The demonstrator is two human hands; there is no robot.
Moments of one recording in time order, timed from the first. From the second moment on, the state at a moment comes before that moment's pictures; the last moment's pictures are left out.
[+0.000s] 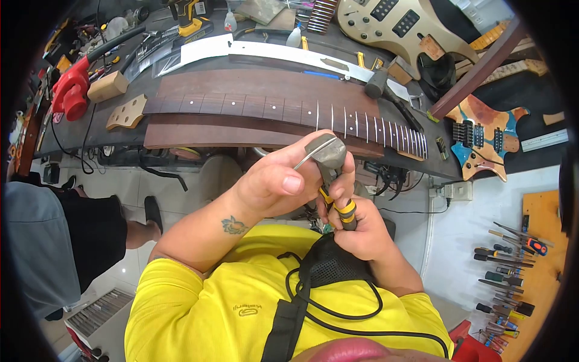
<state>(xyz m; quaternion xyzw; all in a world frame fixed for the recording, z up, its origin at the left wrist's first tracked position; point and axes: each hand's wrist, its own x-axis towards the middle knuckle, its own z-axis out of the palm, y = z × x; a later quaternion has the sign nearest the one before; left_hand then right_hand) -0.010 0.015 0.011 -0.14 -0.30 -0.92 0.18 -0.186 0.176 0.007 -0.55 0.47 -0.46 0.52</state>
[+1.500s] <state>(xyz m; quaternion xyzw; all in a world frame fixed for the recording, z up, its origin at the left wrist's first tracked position) 0.034 0.008 0.057 0.20 -0.76 -0.42 0.45 -0.186 0.166 0.025 -0.58 0.54 -0.43 0.44</state>
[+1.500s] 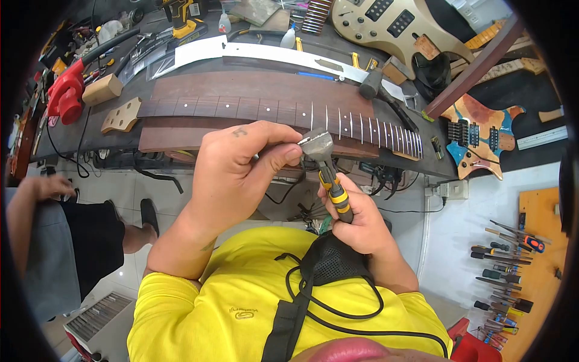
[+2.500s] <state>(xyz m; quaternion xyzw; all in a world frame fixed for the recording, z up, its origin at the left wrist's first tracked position) 0.039 0.005 0.043 0.13 -0.44 -0.82 0.33 -0.184 0.169 0.020 -0.60 0.56 -0.43 0.37</state>
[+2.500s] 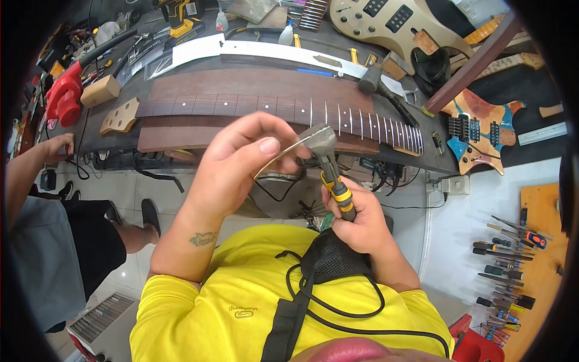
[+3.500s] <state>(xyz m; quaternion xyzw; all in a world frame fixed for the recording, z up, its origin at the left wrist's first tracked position) -0.015 0.024 0.016 -0.09 -0.35 -0.87 0.34 -0.172 0.168 0.003 -0.51 0.50 -0.50 0.48</state>
